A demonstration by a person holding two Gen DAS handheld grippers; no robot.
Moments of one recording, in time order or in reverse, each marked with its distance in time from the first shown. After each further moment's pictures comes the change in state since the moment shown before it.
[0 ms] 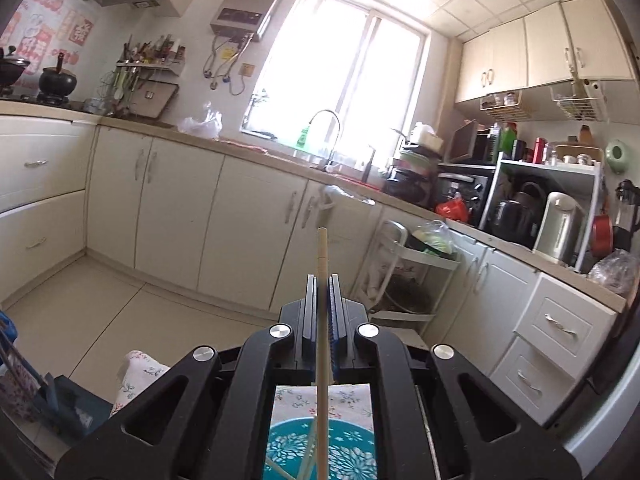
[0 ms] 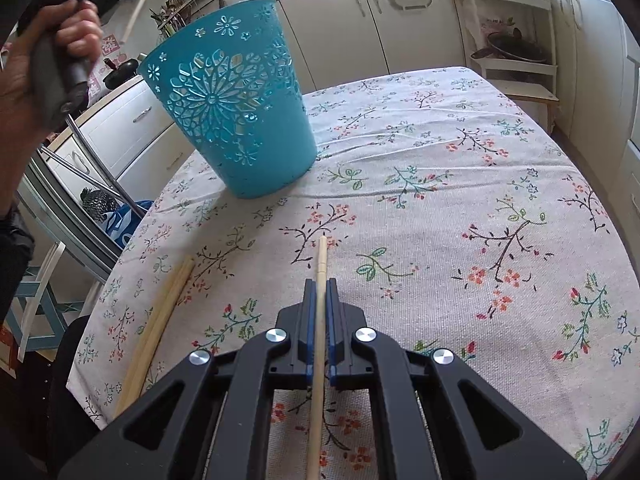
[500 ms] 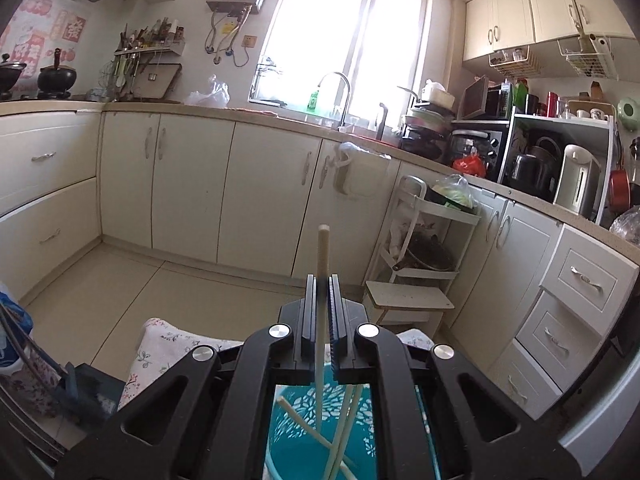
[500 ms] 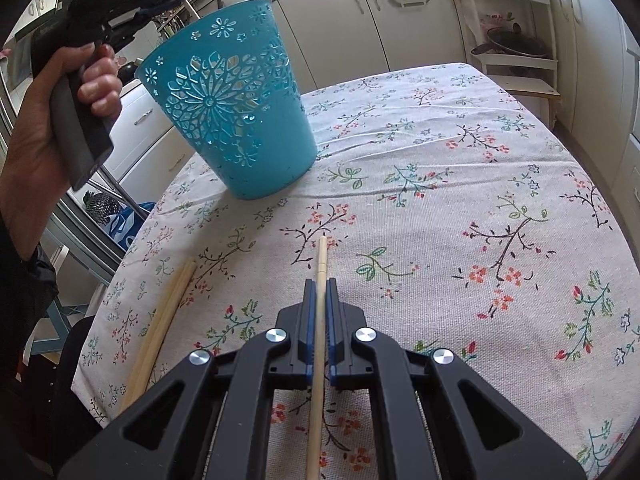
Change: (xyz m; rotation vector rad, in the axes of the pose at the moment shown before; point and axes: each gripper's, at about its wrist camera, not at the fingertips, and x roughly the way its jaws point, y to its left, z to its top) left arm 0.008 0.013 -0.051 0.074 0.117 0.055; right arm 0.001 -0.002 0.001 0.010 0.007 0.010
